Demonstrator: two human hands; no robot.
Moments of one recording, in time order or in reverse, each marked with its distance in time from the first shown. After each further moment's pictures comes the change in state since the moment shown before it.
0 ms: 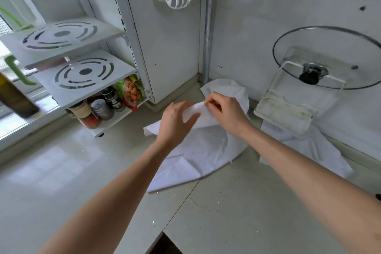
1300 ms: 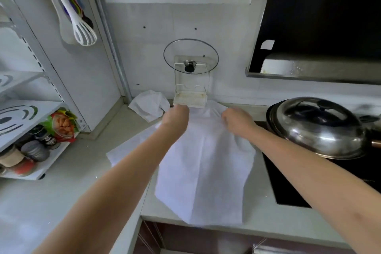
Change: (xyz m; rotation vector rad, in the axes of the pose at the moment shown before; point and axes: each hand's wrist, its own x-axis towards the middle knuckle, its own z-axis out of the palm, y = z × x) left_hand -0.099 0.185 -0.032 0.549 -0.656 0.454; right_hand -0.251 -0.091 -0.125 -0.692 -0.071 0.789
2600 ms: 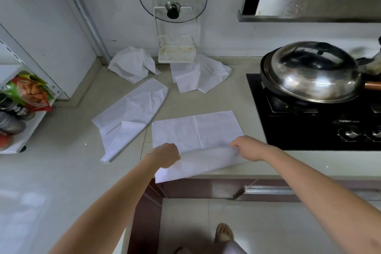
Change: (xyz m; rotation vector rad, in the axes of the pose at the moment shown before) left_hand -0.078 -0.022 0.189 -0.157 -0.641 0.078; right_hand -0.116 0.051 0.158 0.099 -0.514 0.005
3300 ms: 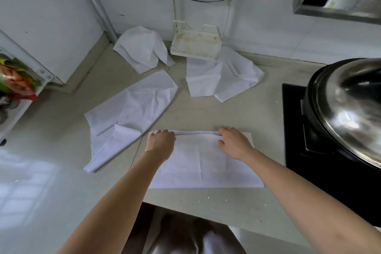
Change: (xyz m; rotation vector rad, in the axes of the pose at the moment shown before) left_hand 0.127 -0.022 -0.033 0.121 0.315 -0.252; right_hand 0.175 0.008 -0.035 -0.023 0.172 -0.084
